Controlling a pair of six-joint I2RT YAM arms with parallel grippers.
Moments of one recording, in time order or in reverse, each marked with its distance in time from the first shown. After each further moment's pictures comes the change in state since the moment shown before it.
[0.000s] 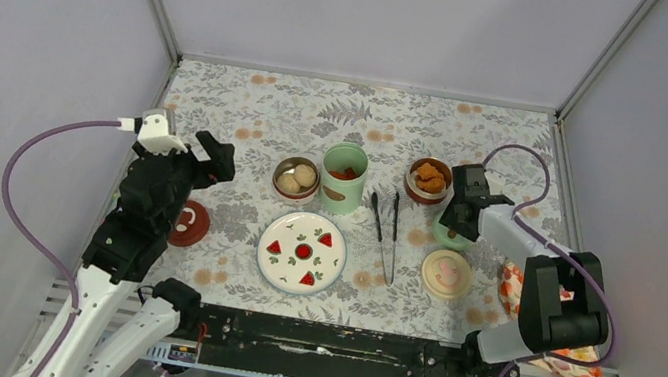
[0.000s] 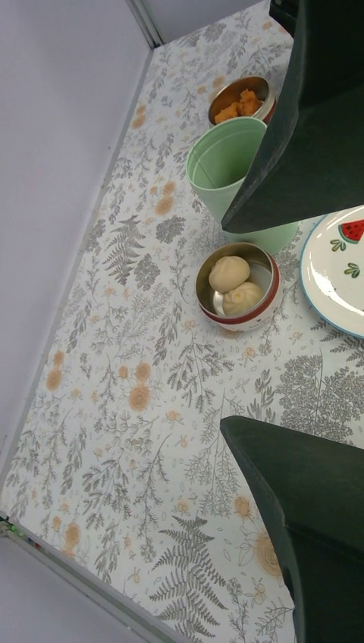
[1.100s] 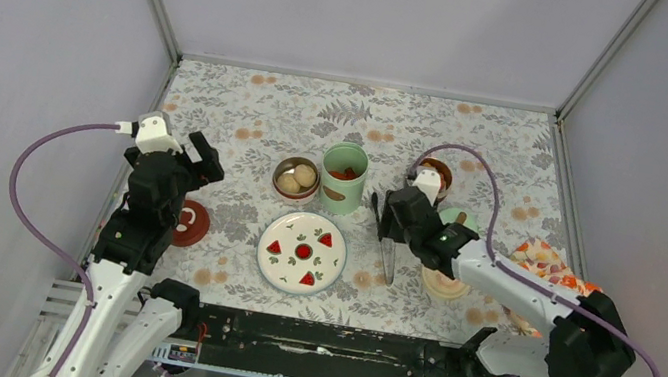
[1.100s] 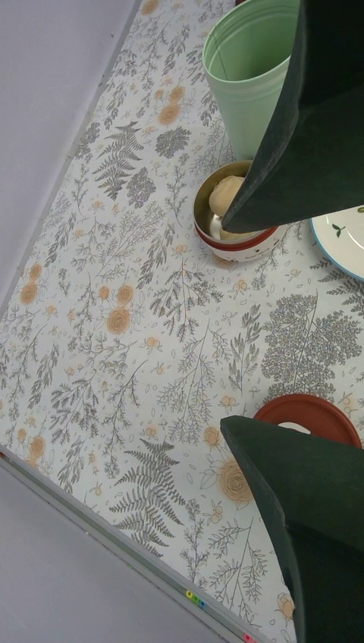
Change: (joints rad) left arm 0.137 0.028 -0.071 -0.031 -0.045 0.028; right arm 0.552 -0.200 -0.102 0.156 0.064 0.020
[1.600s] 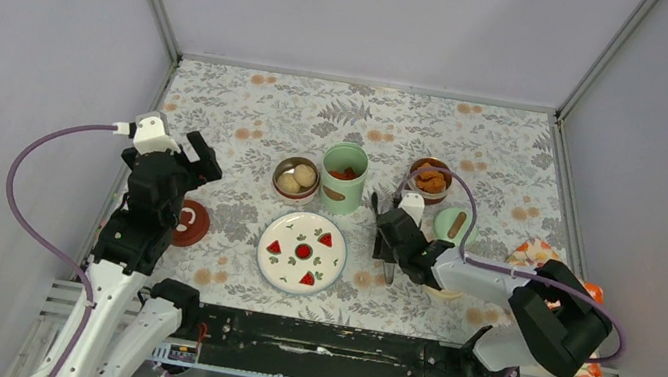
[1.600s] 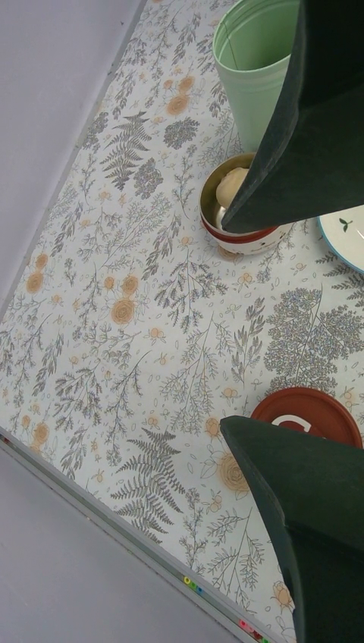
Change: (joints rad) left arm -0.001 -0.003 0.000 -0.001 -0.029 0.000; right arm 0.022 0.138 -0.156 0.231 -0.021 0.001
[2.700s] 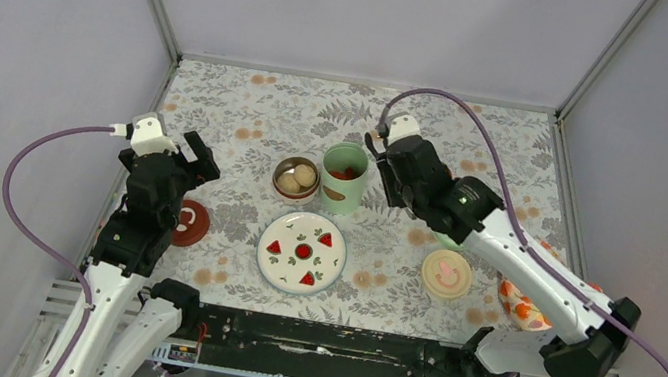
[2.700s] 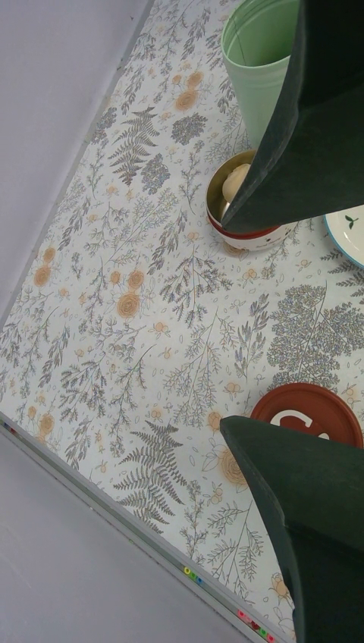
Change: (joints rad) left arm -0.003 -0.011 0.000 0.000 -0.028 0.000; right arm 0.039 -0.072 0.810 -0.732 0.019 -0.475
